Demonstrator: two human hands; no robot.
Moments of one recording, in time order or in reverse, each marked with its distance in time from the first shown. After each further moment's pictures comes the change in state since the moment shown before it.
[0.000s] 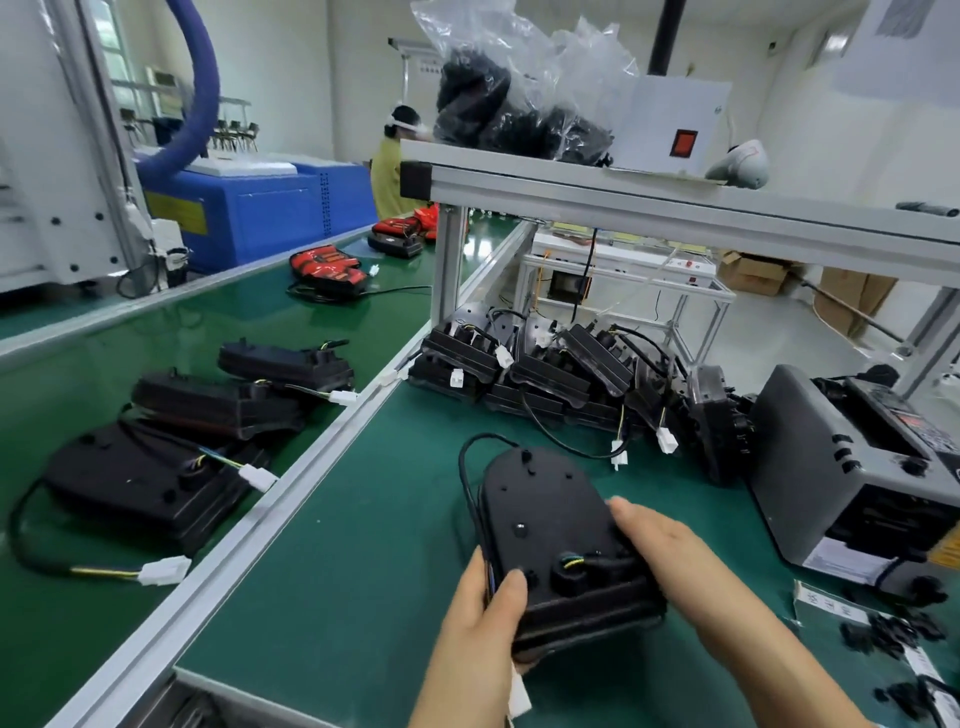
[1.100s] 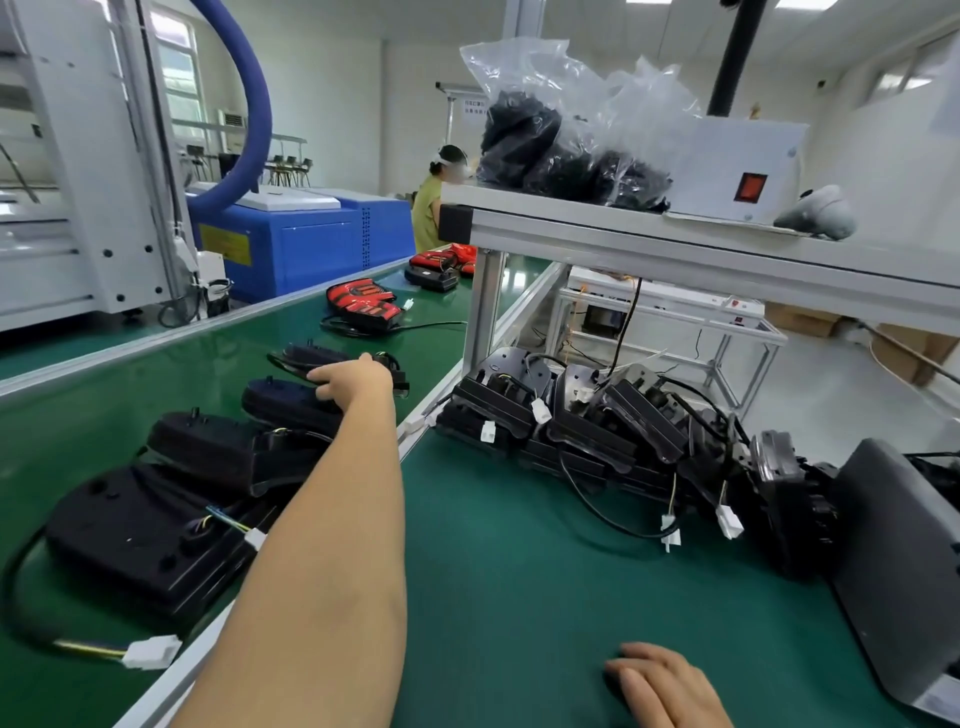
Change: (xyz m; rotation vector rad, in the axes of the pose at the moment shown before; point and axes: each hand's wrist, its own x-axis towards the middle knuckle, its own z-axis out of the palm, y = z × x) left_hand 0.289 0.189 -0.104 -0.013 0.903 0.096; right_hand 0.013 0.028 0.042 -0.244 0.140 -0.243
